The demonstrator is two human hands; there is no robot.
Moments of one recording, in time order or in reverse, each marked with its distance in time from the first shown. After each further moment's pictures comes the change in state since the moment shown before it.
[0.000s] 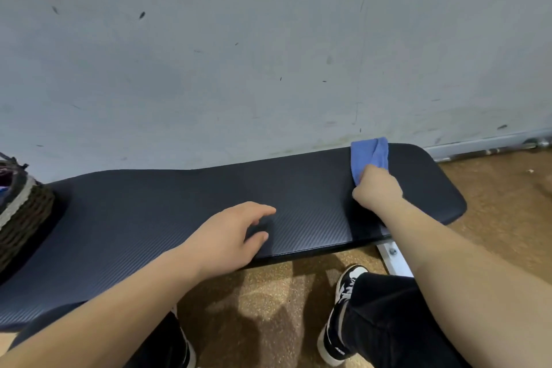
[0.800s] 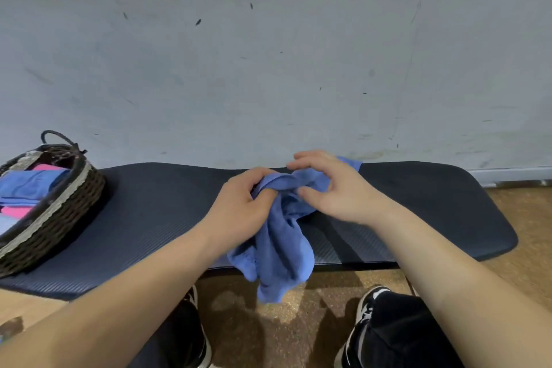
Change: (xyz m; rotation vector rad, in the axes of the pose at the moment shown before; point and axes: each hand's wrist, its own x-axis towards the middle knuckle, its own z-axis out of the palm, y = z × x) left_hand -0.004 0.017 -0.051 -0.561 0.399 -0.252; right_hand -0.097 -0.101 -0.024 0.538 -0.131 -1.030
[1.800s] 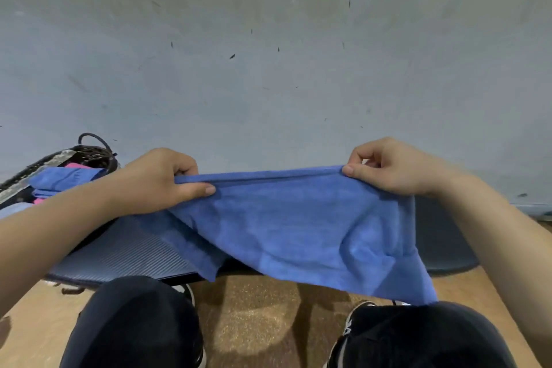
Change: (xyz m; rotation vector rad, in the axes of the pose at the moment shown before) left_hand -0.034 -0.008 -0.194 0.586 -0.070 0.076; right_hand -0.015 -0.105 -0.095 -0.300 -0.120 0.146
